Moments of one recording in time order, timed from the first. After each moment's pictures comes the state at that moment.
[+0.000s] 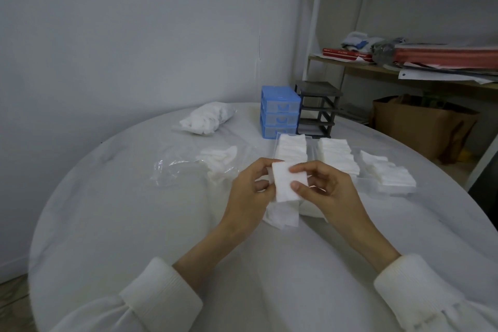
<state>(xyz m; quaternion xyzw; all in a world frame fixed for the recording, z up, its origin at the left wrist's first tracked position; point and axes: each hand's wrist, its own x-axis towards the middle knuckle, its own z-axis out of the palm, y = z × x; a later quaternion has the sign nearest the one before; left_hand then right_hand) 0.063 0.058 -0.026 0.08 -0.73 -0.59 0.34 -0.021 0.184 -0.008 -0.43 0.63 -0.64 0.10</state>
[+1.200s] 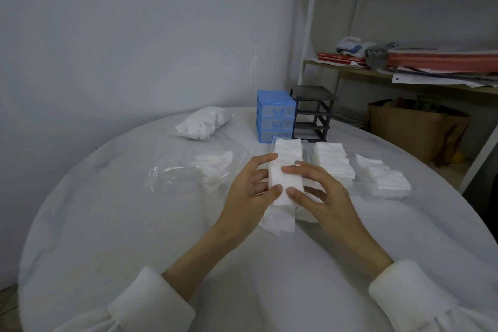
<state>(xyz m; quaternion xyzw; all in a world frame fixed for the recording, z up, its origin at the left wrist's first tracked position) 0.070 0.065 -0.011 0.06 -0.68 -0.68 0.28 -0.029 0.182 -0.019 -0.44 0.68 -0.59 0.04</state>
